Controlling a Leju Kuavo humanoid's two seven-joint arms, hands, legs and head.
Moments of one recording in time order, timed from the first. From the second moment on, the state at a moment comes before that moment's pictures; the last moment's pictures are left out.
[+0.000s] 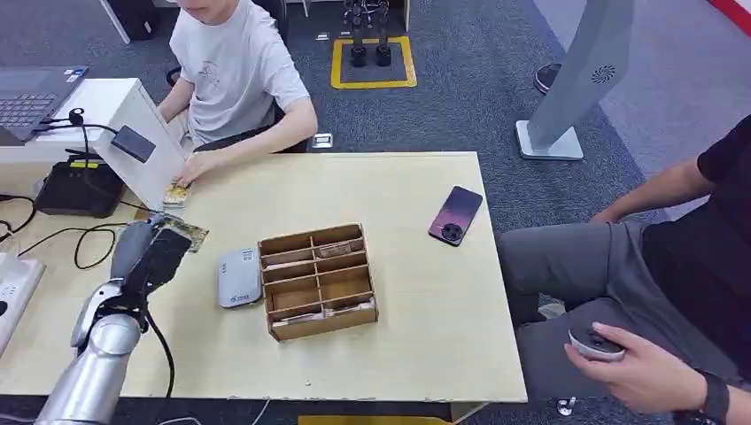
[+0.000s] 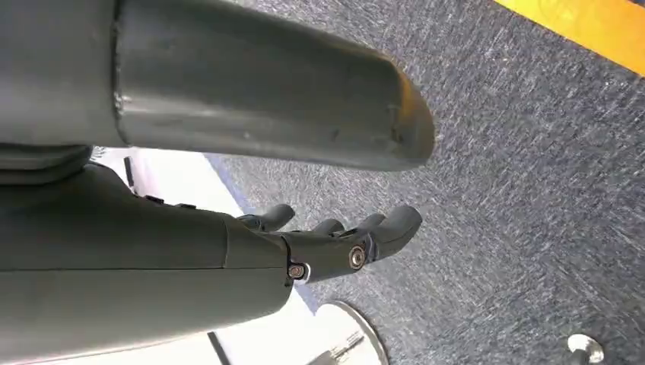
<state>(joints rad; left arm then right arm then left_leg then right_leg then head) -0.29 0.26 -0.09 -1.27 -0.47 0.09 -0.12 -0.02 0.00 -0.11 -0.19 1.02 -0.25 -0.06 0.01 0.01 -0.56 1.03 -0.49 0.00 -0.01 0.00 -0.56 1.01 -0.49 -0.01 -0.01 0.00</state>
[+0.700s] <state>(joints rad) -0.27 0.13 -0.09 -1.12 -0.44 0.17 -0.05 -0.02 0.01 -0.11 -0.19 1.04 -0.25 -0.05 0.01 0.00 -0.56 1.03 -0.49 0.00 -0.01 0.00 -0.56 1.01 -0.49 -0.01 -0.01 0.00</state>
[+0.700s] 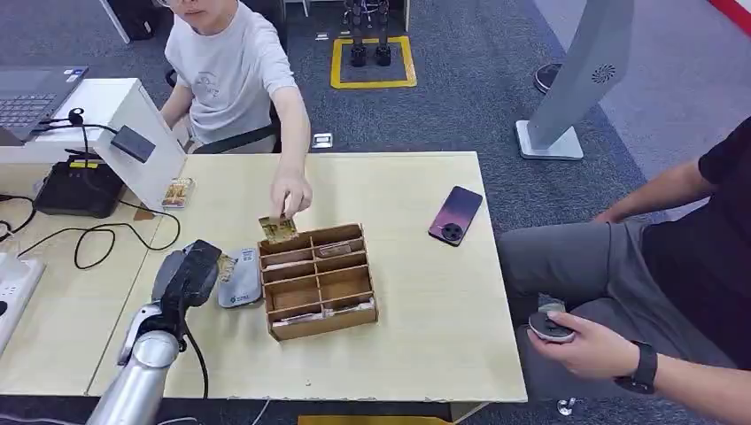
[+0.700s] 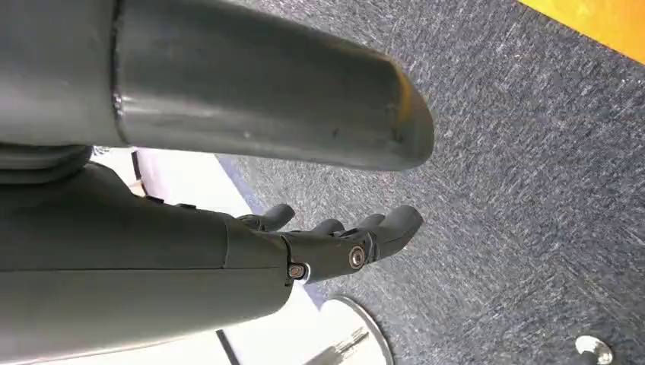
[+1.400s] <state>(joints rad) -0.37 0.04 -0.09 -0.88 -0.49 0.38 -0.07 -0.04 0.02 -0.11 -0.19 1.06 -0.23 -0.04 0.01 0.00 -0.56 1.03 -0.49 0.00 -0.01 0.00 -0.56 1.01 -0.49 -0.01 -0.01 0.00</state>
